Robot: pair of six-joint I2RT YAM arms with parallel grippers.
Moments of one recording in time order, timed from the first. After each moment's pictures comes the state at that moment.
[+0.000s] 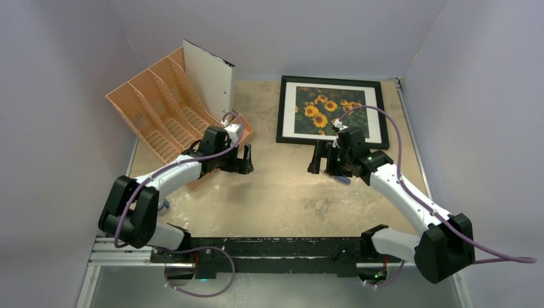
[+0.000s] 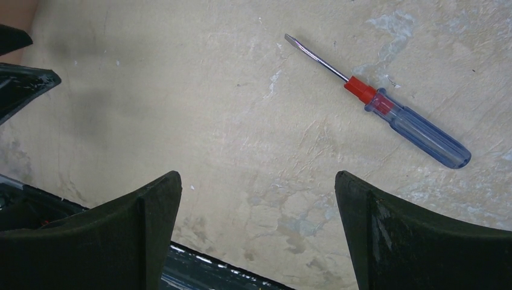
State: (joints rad) left arm -0.41 1.43 0.78 -0.19 0.24 -0.25; right arm 0.40 1.16 0.82 -0.59 -0.14 0.49
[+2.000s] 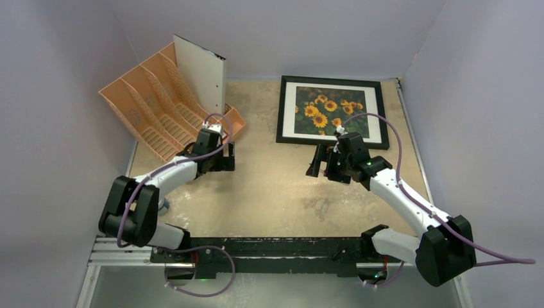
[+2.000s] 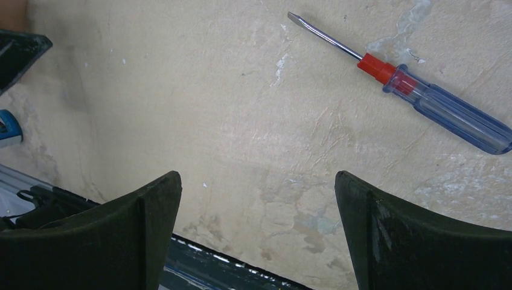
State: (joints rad) left arm -0.34 1.40 0.69 -0.21 -0.10 -0.32; right arm 0.40 1.13 0.74 -0.53 -0.18 0.59
